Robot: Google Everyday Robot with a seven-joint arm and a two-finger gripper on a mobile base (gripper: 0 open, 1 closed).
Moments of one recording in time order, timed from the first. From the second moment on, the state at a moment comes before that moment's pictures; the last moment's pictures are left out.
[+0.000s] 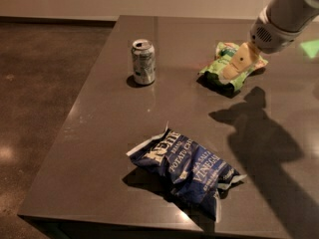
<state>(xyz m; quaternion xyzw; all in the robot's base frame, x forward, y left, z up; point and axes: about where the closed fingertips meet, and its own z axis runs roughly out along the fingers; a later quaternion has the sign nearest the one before) 0.594 -0.230 0.928 -0.31 0.93 -0.02 0.20</state>
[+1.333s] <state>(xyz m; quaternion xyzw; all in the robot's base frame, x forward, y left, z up) 0.639 -0.212 0.872 -0.24 0.95 -0.01 0.21</state>
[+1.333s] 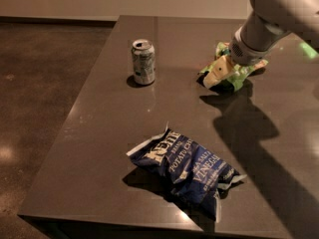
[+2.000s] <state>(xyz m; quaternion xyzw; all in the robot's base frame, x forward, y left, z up) 0.647 -0.221 0.869 -0.23 0.95 -0.02 0.22</state>
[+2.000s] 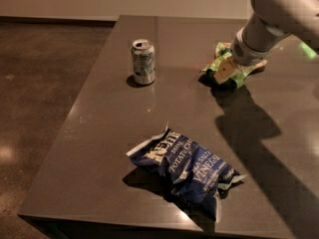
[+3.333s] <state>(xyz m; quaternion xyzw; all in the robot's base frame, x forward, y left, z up) 0.556 -0.200 0.915 -0.35 0.91 0.01 0.21</state>
